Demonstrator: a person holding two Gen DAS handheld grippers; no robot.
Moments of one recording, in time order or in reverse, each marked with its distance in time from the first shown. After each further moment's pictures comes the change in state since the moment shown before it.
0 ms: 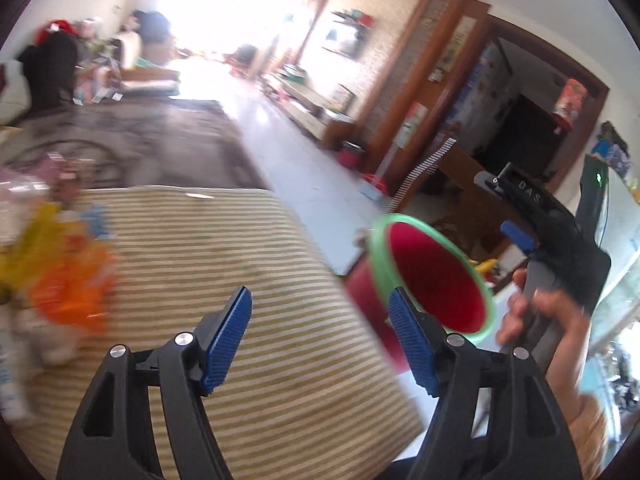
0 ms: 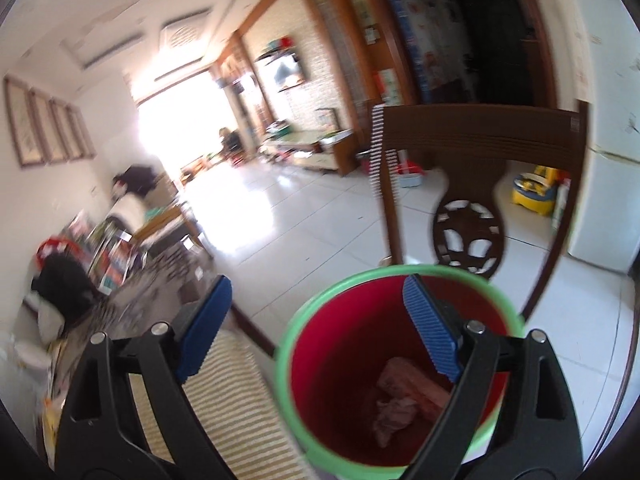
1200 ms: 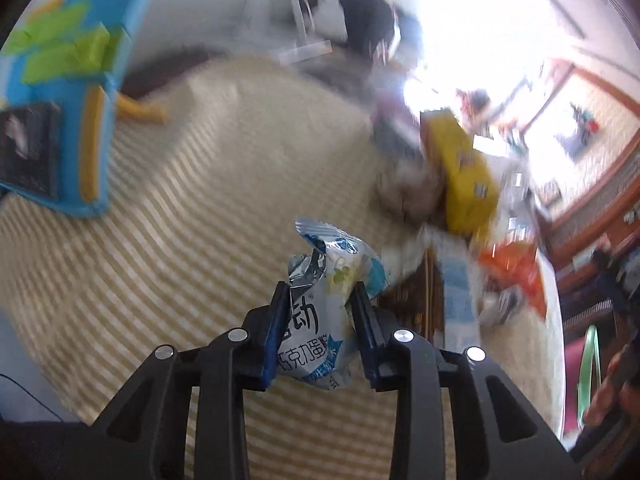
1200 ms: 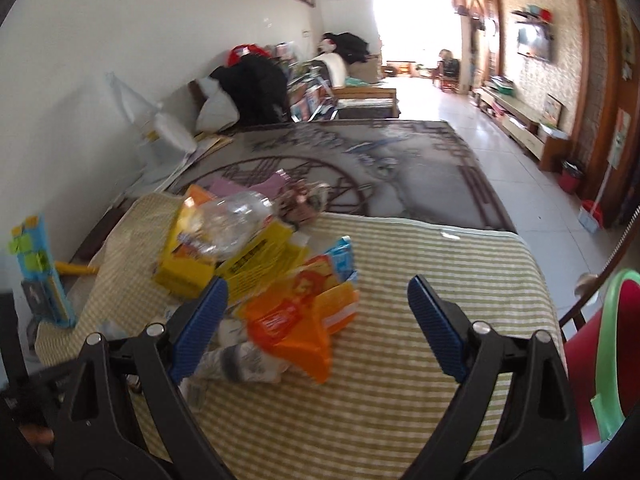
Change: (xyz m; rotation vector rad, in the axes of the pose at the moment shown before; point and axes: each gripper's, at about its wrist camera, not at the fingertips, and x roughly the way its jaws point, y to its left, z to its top) left arm -0.157 0.267 -0.095 -0.590 -0.113 0.587; right arm -0.032 0.285 -0.171 -0.625 0.340 0.545
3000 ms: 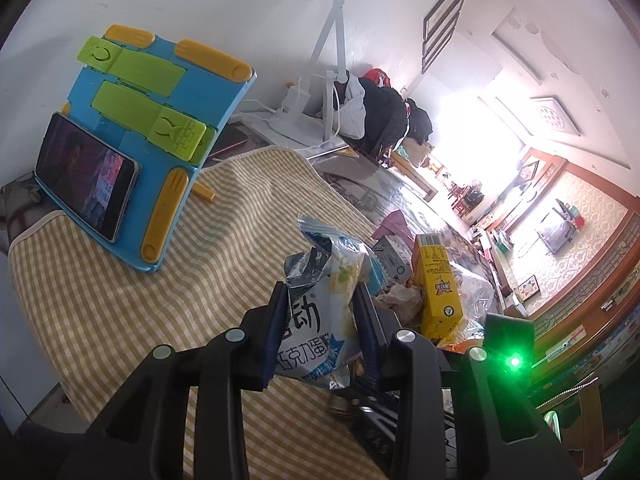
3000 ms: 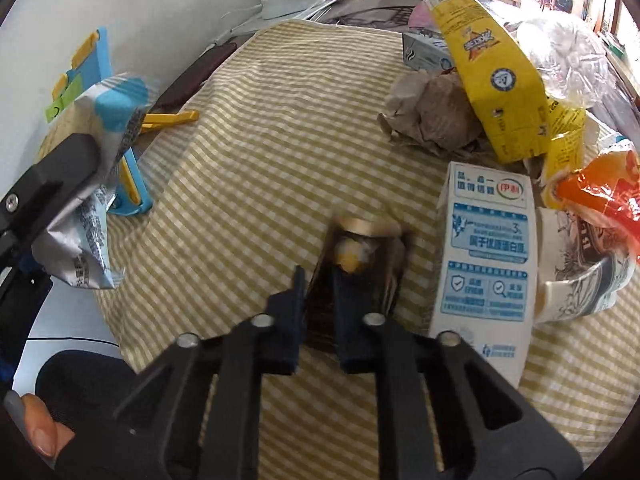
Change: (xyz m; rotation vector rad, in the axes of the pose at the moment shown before) left arm -0.058 0.039 -0.002 -0.186 -0.261 -0.075; right arm 0.097 0.180 -0.066 -0.131 0.435 0.253
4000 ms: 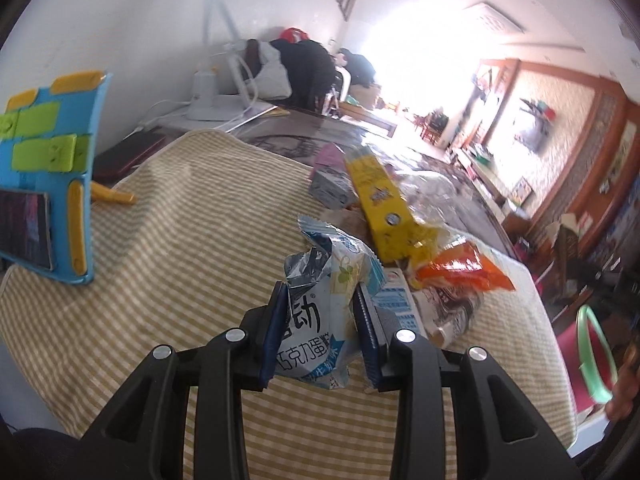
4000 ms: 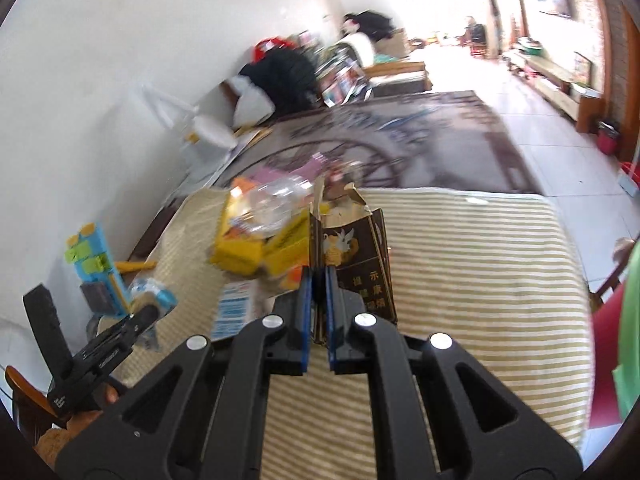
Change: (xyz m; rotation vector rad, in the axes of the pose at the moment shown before) left arm 0.031 -0.078 -0.043 0.370 0.126 -0.036; right arm -0.199 -0.197 -0.049 0.245 -0.435 -0.070
